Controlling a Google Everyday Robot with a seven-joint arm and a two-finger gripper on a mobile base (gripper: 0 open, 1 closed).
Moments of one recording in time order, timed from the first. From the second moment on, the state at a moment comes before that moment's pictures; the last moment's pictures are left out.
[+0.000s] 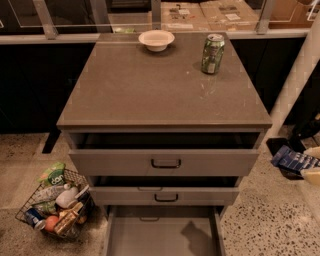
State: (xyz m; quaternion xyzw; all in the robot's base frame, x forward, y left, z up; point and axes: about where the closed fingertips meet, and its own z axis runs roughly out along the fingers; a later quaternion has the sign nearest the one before) arm 0.375 -0.316 0.847 -0.41 0.83 0.22 0.32
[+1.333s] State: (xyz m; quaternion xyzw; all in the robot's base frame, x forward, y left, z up) arm 0.296 -0.204 0.627 -0.46 0.73 0.39 0.32
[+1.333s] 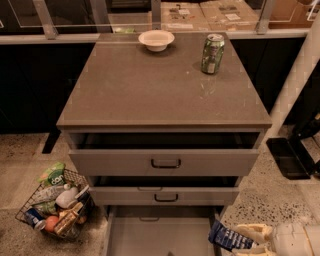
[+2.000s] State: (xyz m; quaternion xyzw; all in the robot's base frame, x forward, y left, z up) arm 0.313 -0.187 0.605 -0.47 0.72 0.39 0.33
